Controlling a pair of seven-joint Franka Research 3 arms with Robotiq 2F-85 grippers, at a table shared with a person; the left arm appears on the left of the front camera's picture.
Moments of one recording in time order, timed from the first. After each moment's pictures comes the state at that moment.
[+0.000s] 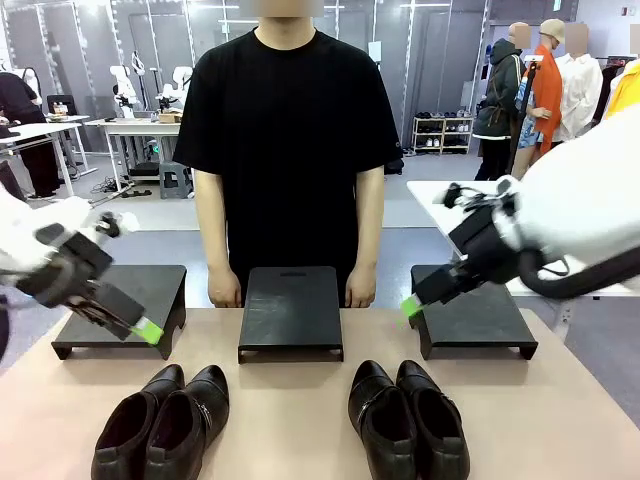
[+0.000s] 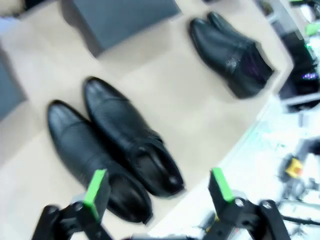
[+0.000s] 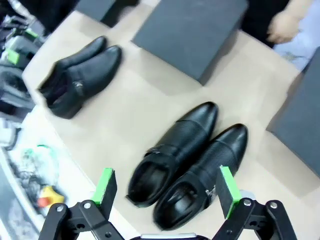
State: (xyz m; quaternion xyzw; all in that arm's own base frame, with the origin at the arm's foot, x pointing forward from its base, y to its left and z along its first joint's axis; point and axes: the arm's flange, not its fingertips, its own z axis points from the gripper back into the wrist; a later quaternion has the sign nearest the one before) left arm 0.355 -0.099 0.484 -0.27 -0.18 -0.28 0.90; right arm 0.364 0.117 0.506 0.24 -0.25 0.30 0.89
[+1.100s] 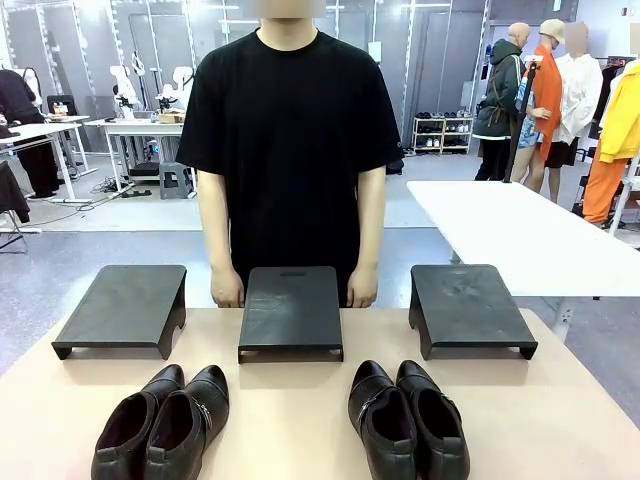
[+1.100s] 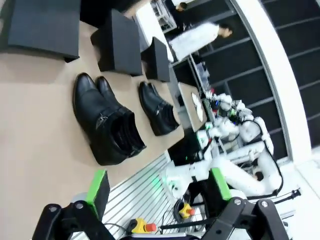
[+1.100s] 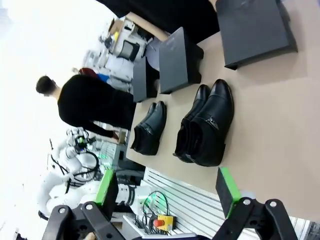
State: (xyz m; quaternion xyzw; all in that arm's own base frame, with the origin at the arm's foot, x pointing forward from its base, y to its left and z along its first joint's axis) left arm 0.222 0.241 0.451 -0.55 -0.27 -0.02 0.79; right arm 0.208 -0.209 0.493 0.51 -0.28 -0.06 0.81
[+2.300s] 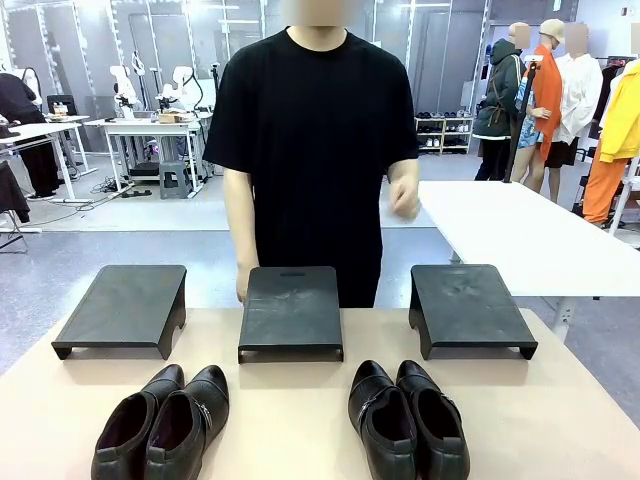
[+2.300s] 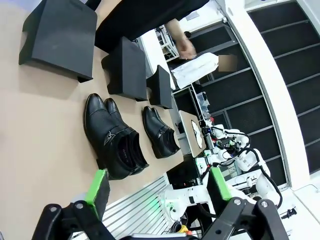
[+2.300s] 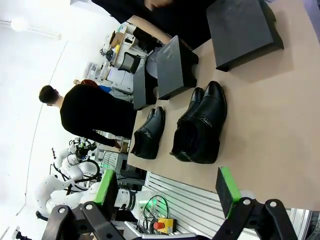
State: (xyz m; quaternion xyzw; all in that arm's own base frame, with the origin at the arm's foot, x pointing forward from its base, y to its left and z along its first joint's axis) left arm 0.211 0.261 0.452 -0.55 -0.31 0.03 0.78; right arm 0.178 -0.231 0.482 0.52 -0.30 -0.08 0.80
